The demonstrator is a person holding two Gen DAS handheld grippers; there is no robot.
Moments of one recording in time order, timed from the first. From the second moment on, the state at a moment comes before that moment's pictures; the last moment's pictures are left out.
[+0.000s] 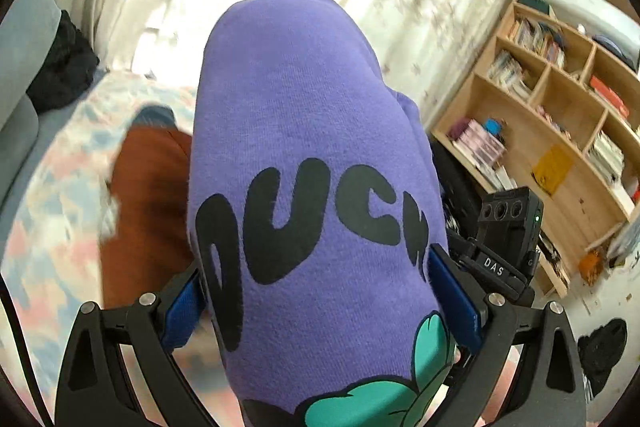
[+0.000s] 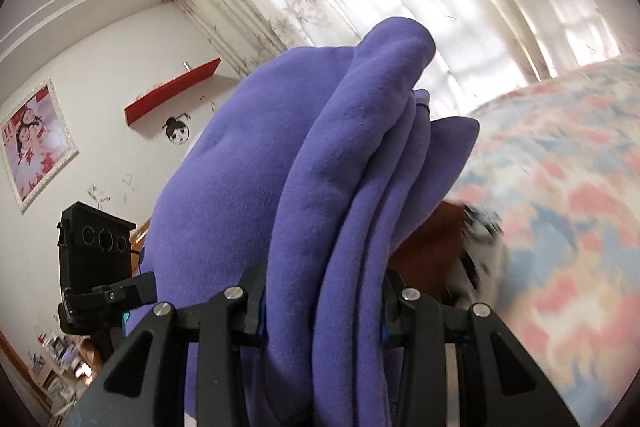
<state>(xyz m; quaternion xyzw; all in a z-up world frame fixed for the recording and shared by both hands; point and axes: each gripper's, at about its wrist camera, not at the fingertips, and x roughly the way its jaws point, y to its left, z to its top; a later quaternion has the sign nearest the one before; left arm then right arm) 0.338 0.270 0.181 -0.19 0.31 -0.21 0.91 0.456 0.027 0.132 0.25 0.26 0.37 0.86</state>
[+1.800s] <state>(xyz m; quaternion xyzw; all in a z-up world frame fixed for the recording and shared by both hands) 0.135 0.127 0.137 -0.15 0.34 -0.09 0.93 0.232 -0.047 0.139 0.10 0.42 0.28 0.86</state>
